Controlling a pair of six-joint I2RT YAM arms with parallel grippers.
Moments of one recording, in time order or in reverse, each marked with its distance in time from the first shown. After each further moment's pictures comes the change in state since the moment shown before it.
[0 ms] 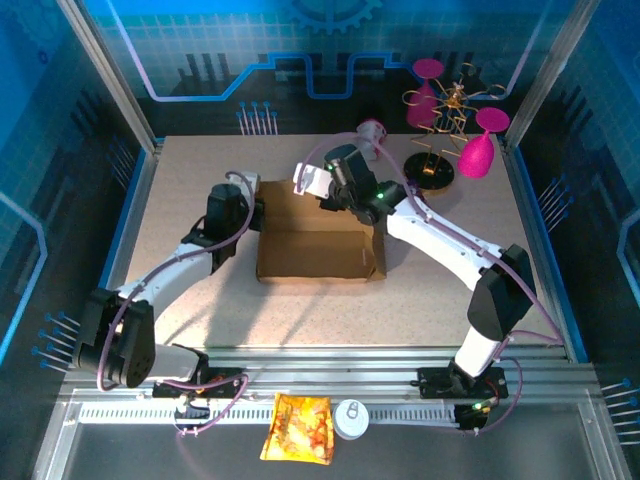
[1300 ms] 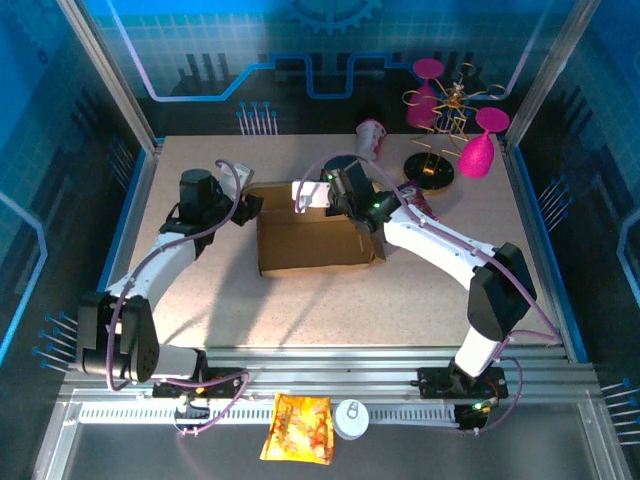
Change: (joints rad) left arm 0.191 0.018 0.121 -0.108 0.397 0.316; right arm 0.010 0.000 -0.121 0.170 0.061 -0.344
